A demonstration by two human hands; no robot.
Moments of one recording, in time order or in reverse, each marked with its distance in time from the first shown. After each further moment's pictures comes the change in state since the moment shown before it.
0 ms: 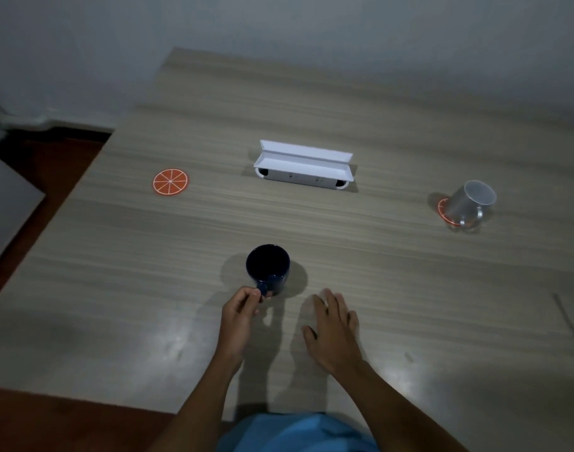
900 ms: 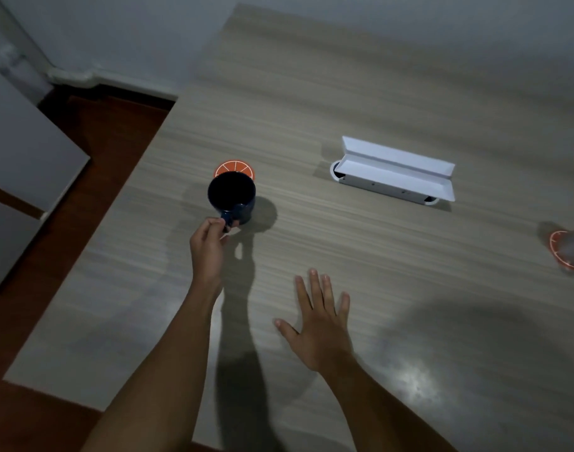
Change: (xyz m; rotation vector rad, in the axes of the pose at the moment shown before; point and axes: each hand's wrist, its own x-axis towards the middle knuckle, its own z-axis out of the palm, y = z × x) left_hand 0.186 0.060 -0.161 -0.205 0.417 0.055; right_hand 0.100 -0.152 0.041 -0.142 -0.034 -0.201
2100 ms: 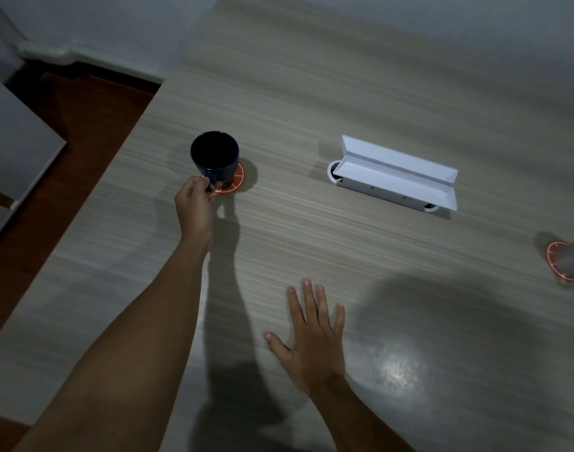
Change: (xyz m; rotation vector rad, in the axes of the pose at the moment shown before) left_hand 0.094 0.010 0.035 -0.027 0.080 -0.019; right_hand 0.005 0.001 0.009 -0.050 0.050 0.013
